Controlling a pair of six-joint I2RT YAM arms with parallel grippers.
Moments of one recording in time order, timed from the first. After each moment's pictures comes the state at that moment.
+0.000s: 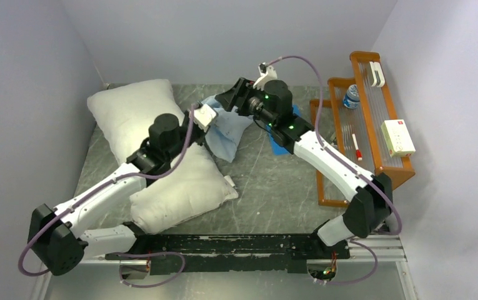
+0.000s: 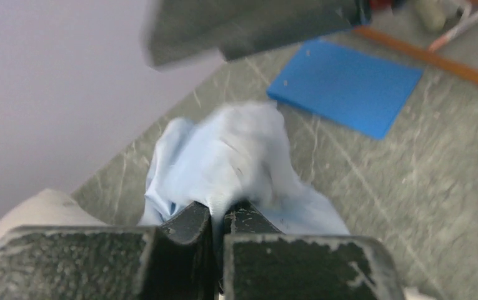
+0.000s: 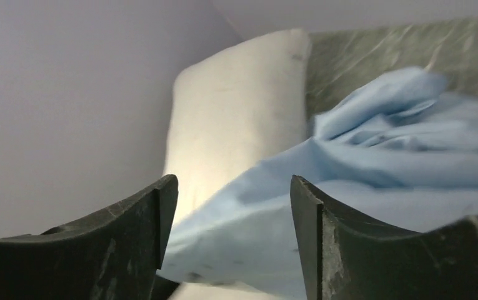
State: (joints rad) left arm -0.69 1.16 0.87 0.17 -0.01 0.31; right arm 0.65 1.51 1.34 0.05 -0.08 0.74
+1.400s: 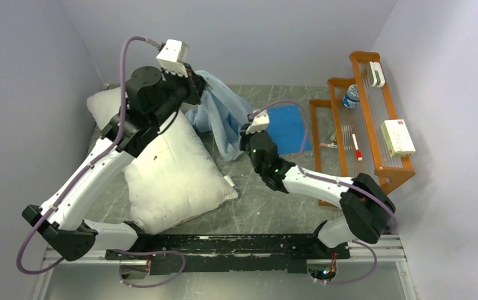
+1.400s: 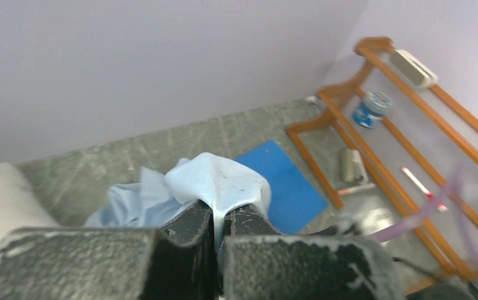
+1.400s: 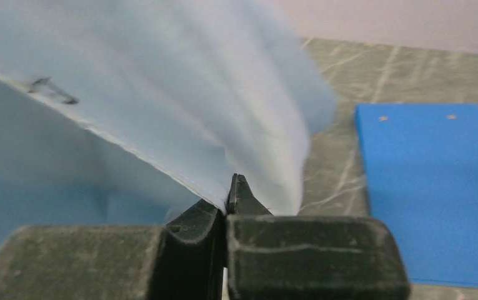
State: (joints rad) left arm -0.66 1.30 1.57 -0.28 -0.12 -0.25; right arm 0.86 1.46 0.77 0.55 0.55 0.14
